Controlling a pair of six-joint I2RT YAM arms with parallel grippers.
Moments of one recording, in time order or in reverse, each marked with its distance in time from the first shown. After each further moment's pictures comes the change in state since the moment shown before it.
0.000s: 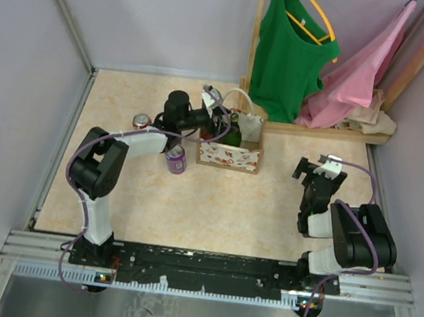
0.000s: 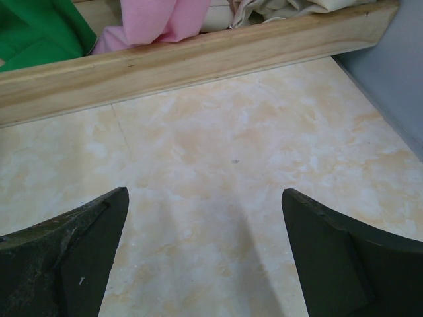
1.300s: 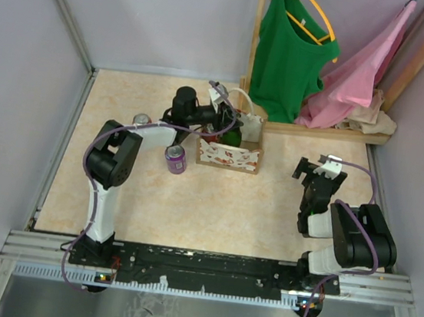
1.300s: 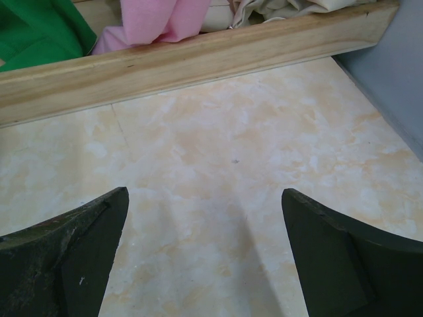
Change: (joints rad) left arm 0.007 0.183 0.169 0.043 0.119 -0.105; right arm 0.000 0.000 0.000 0.000 0.000 0.000
